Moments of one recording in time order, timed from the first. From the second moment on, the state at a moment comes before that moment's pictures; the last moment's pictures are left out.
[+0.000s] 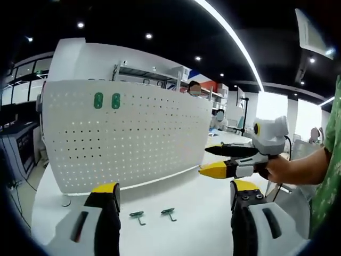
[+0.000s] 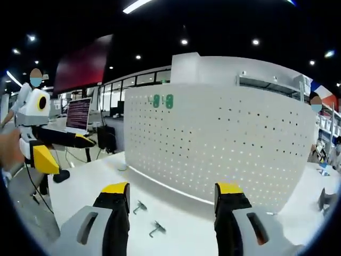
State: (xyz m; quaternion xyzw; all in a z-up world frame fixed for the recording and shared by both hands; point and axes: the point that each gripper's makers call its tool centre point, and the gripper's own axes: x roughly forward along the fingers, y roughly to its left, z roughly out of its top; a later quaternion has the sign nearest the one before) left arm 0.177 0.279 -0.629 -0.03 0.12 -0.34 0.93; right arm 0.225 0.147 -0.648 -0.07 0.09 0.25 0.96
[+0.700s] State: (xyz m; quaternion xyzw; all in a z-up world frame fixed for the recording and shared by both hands) left arm 0.193 0.261 -0.651 0.01 0.14 -0.38 0.91; right arm 0.225 0.139 -0.670 -0.08 0.10 0.24 0.96
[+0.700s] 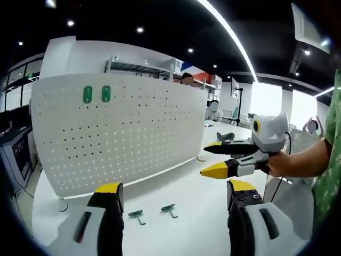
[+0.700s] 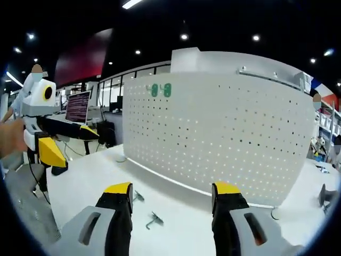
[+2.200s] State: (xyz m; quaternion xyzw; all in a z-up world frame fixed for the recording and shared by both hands) left arm 0.258 0.219 -0.801 0.15 0.24 -0.47 0.84; right arm 0.234 0.120 -0.692 -0.08 0.13 0.22 0.96
